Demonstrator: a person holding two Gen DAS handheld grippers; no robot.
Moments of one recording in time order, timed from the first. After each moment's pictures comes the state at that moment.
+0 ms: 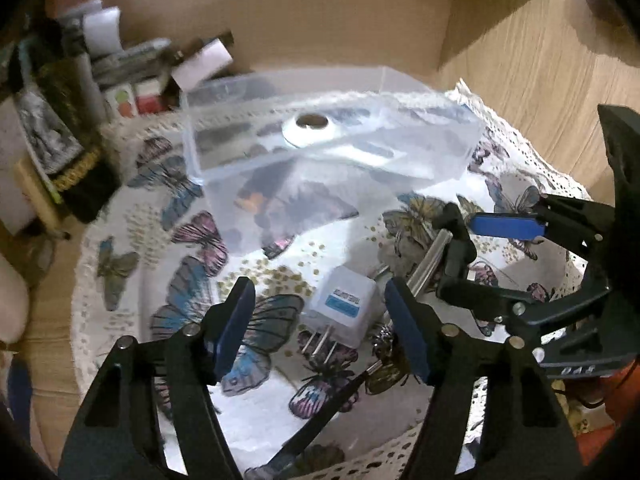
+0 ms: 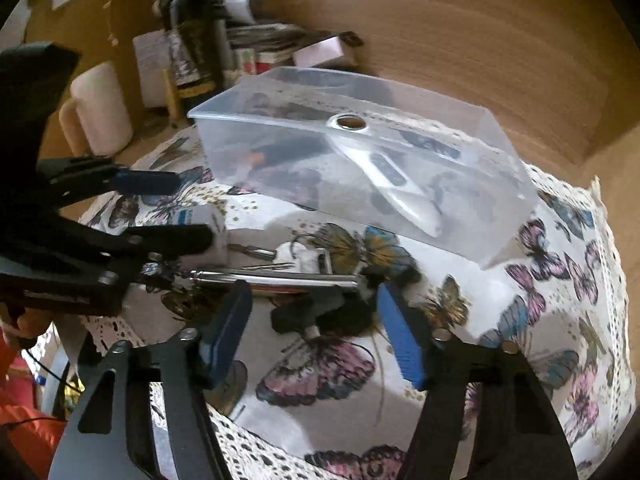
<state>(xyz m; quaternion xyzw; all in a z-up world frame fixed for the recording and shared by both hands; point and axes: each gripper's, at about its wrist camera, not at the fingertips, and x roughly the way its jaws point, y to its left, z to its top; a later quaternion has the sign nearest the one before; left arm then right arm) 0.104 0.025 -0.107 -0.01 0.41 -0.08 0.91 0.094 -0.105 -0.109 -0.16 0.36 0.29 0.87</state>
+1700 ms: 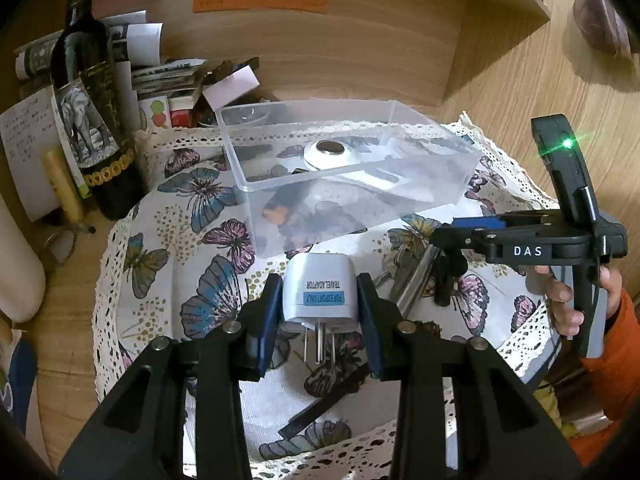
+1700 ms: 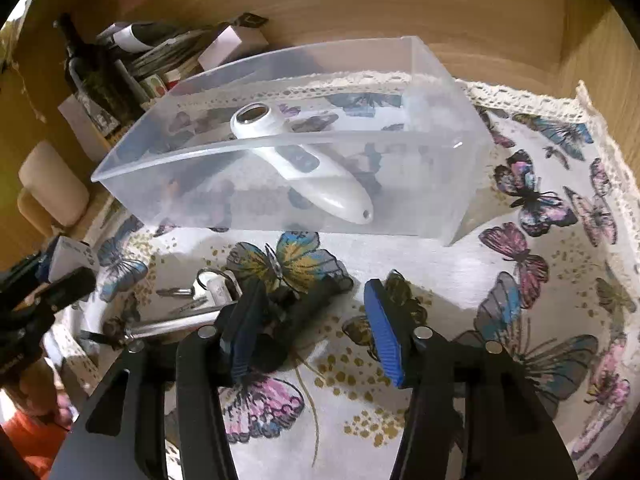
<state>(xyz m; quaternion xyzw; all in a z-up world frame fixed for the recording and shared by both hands) 0.070 0.040 -0.088 -0.03 0.35 -0.05 0.93 0.158 -0.146 -0.120 -0.01 0.44 0.25 0.86</state>
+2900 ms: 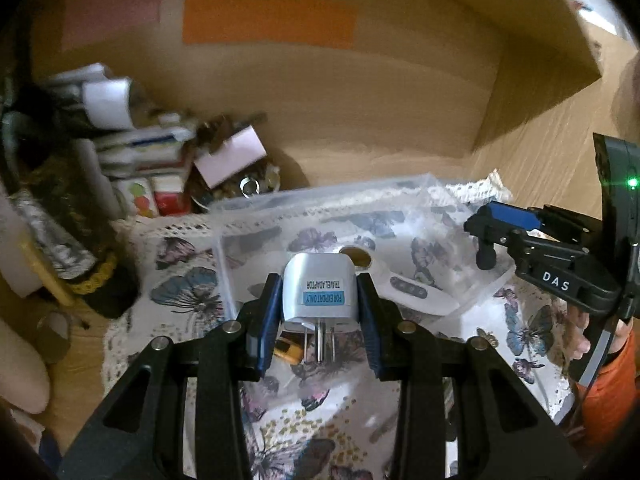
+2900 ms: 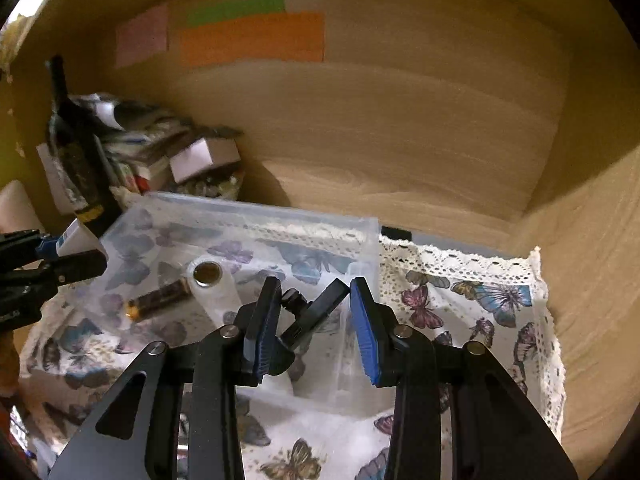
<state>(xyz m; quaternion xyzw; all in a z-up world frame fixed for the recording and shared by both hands) 0.174 0.050 -0.049 -0.05 0.35 -0.04 0.94 0.207 -0.136 -0.037 -0.11 0.30 0.19 0.93</state>
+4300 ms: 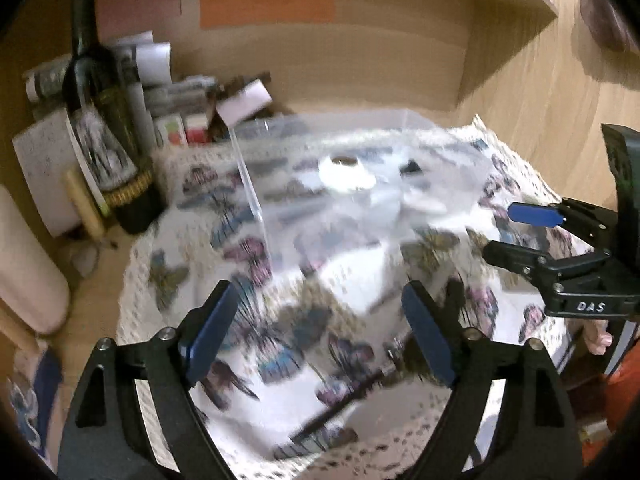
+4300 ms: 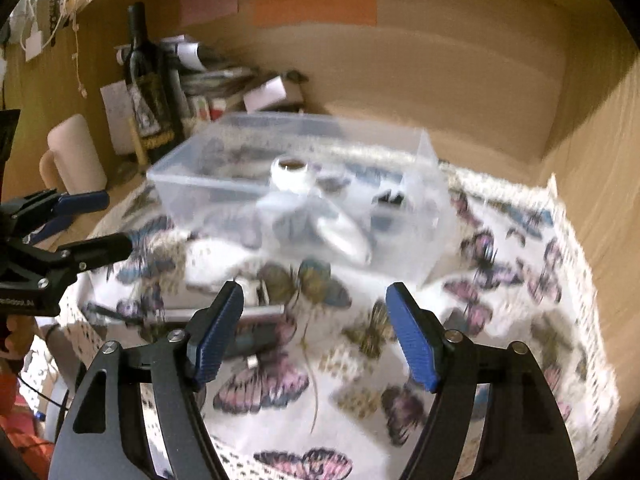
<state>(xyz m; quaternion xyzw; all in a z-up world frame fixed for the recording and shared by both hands) 0.068 0.034 -0.080 -0.01 0.36 -0.03 0.93 0.103 -0.140 -0.081 -0.10 0.33 0.24 0.91</state>
